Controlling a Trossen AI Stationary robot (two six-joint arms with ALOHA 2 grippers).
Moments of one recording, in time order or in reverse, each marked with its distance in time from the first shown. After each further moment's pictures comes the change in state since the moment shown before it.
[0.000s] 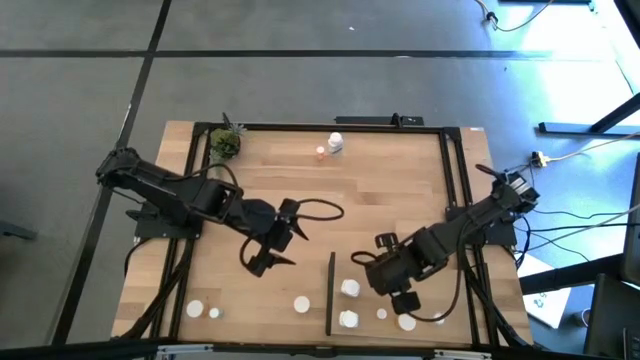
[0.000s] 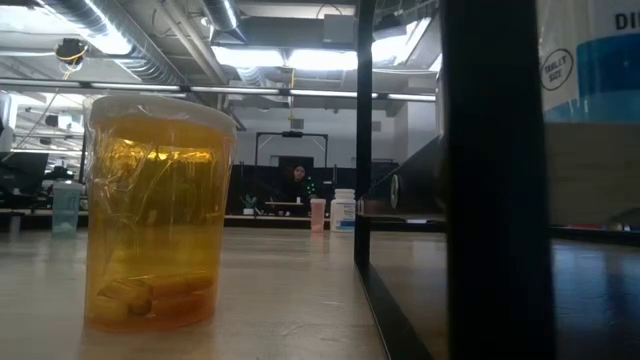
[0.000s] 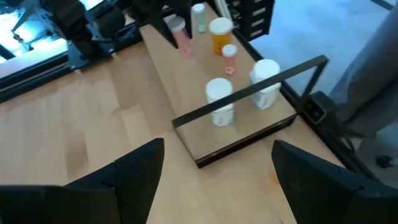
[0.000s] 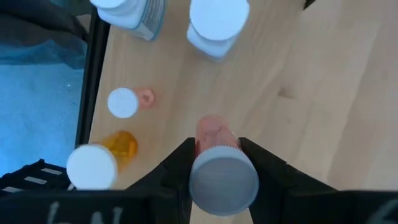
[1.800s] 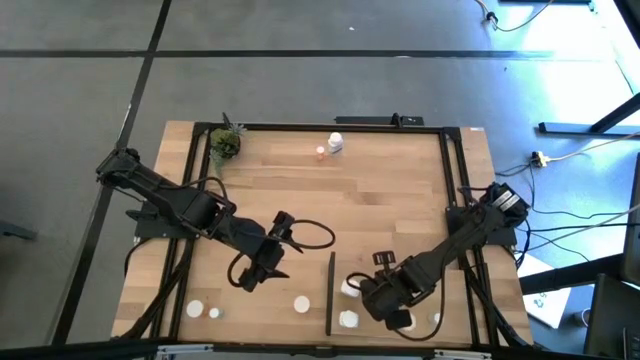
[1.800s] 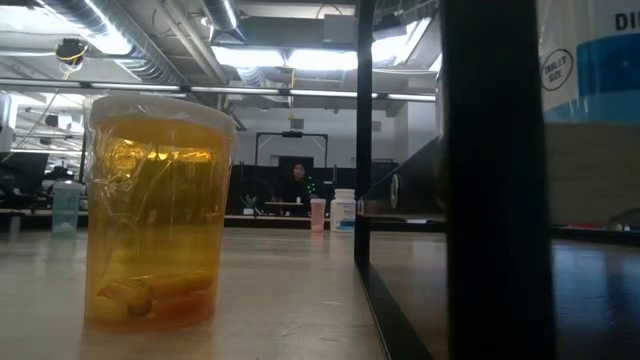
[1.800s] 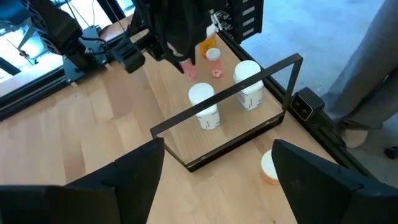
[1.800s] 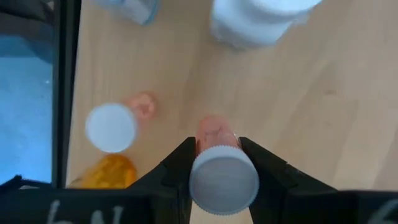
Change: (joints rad) left arm -0.117 0.000 0.000 0.005 -0.103 -0.001; right arm 0.089 0.125 -0.085 0.130 0.050 0.130
